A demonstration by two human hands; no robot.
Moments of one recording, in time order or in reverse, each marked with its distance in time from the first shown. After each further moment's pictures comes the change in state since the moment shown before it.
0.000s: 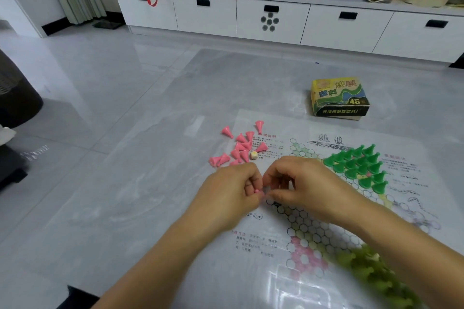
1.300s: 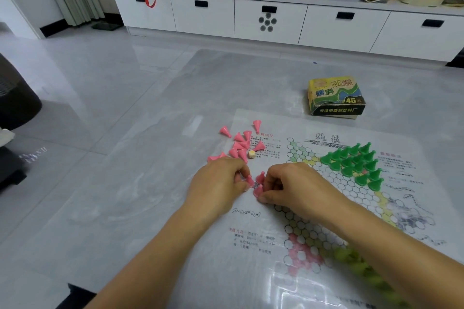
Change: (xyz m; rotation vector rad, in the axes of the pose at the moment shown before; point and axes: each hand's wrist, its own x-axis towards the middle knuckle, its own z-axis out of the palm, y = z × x) left_hand 0.014 -0.015 0.000 0.195 0.119 -0.032; right_hand 0.006 -0.001 0.015 -0.067 -0.067 0.229
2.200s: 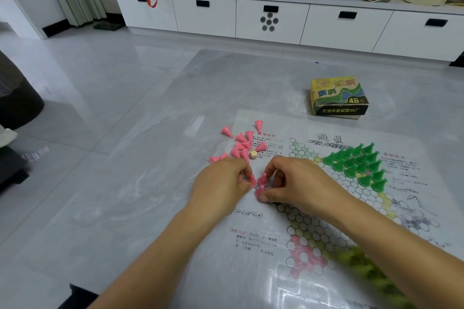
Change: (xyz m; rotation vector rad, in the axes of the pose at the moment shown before) left_hand 0.000 0.001 0.001 0.036 -0.013 -0.015; right_hand 0.006 0.006 -0.001 0.056 0.036 -0.005
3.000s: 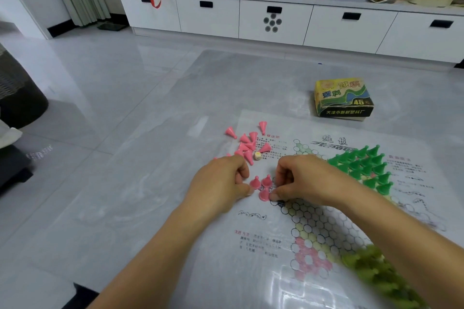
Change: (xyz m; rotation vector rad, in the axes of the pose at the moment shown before) left_hand 0.000 -0.004 -0.012 -0.129 -0.090 -0.071; right_hand 0.008 -0.002 -0.016 -0.104 -0.137 0.046
